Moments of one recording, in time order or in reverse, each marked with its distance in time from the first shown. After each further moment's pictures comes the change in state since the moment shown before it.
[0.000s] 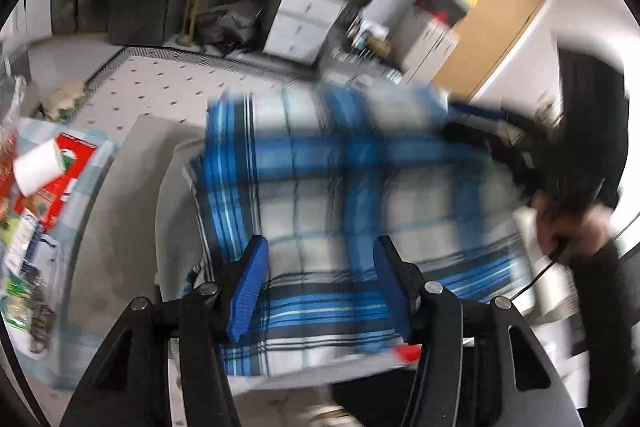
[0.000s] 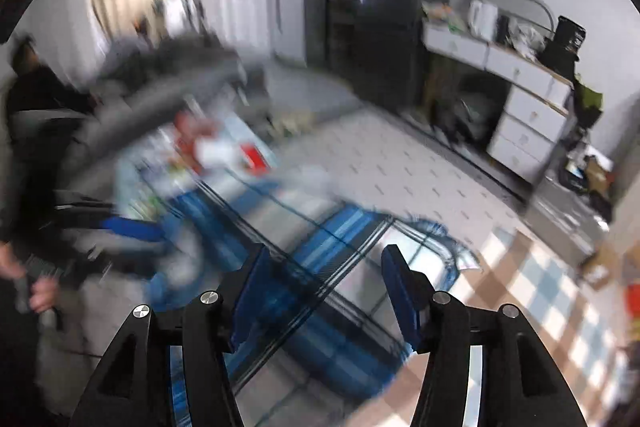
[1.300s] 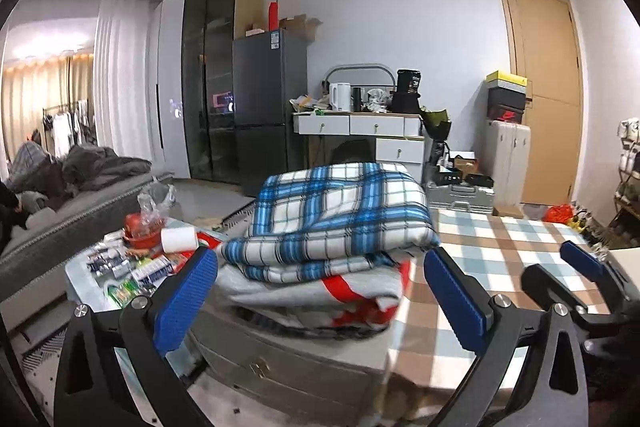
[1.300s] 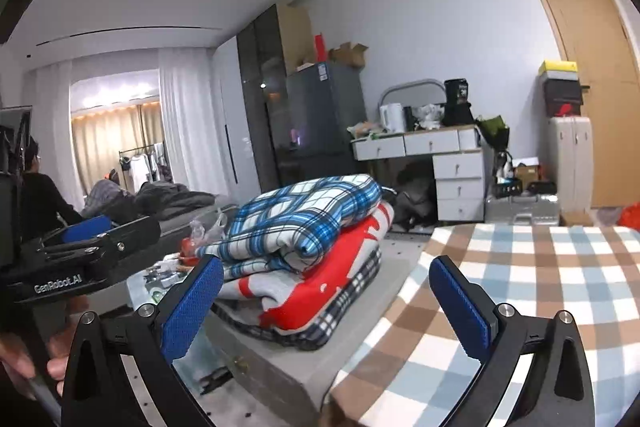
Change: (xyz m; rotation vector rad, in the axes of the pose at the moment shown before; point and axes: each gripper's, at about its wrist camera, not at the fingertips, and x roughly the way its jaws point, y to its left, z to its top) left arm -0.054 -0.128 -0.131 0.064 -0.684 0.517; right arm -0.188 0.061 -0.253 0.317 -0.666 -0.083
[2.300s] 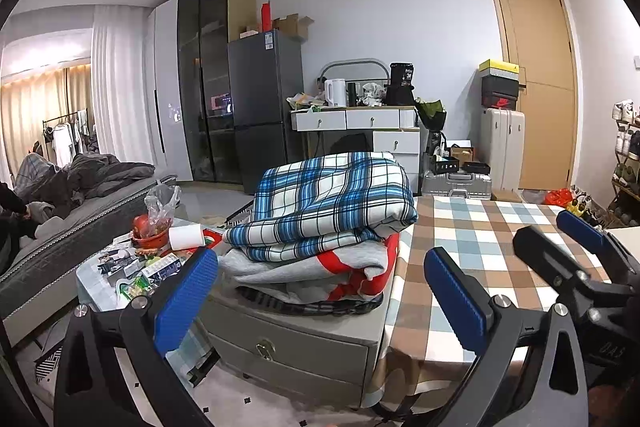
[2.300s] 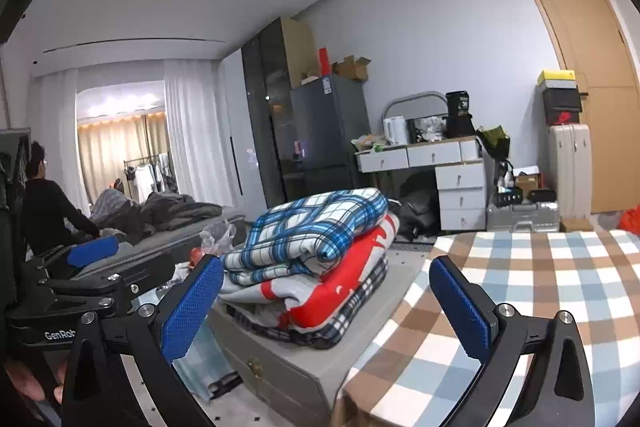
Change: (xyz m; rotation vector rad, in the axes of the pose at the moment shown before) left arm -0.007 -0.009 -0.013 0.064 0.006 0.005; right arm -0.029 0.012 -0.003 0.012 -0.043 0.010
